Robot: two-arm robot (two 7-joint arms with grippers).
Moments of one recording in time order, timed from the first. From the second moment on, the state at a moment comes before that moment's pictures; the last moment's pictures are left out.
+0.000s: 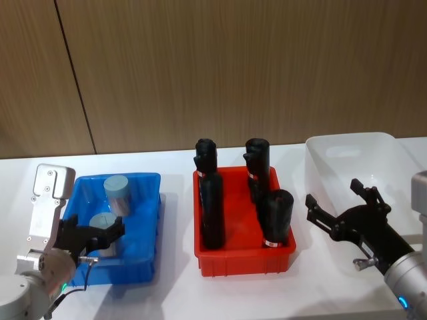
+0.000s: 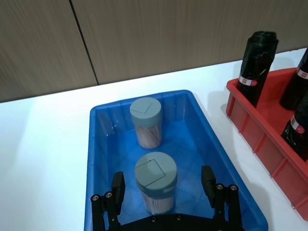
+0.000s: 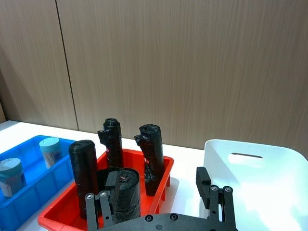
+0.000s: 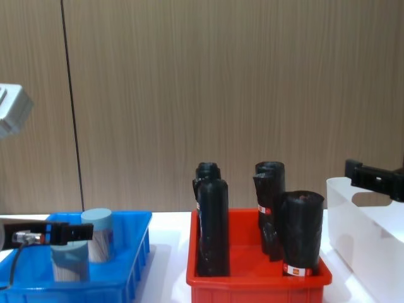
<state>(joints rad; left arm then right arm) -0.26 0.43 0.31 -1.51 -0.49 0.38 0.12 -0.01 0.34 -0.23 -1.77 0.29 0.03 0.07</state>
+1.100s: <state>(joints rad) -0.36 0.37 0.30 -1.32 -0.45 0.43 0.04 -0.01 0.34 -0.23 -1.77 0.29 0.03 0.07</state>
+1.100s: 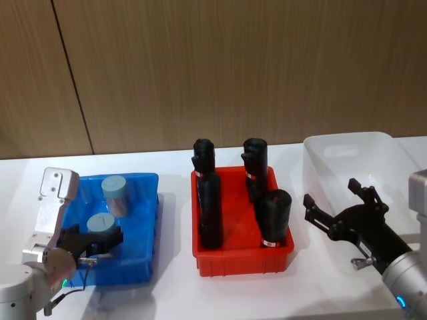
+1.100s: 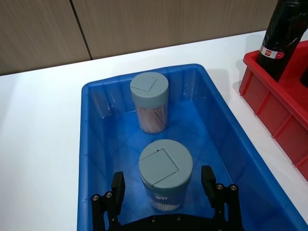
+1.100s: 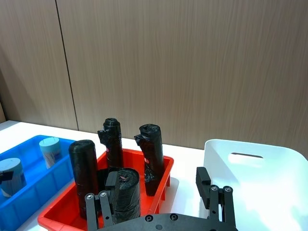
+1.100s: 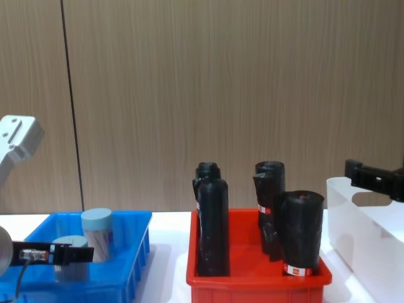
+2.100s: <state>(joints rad) -0.38 0.36 0.30 -1.23 -0.40 0.33 -0.02 -0.01 0.34 -0.23 -1.77 0.29 0.03 0.07</state>
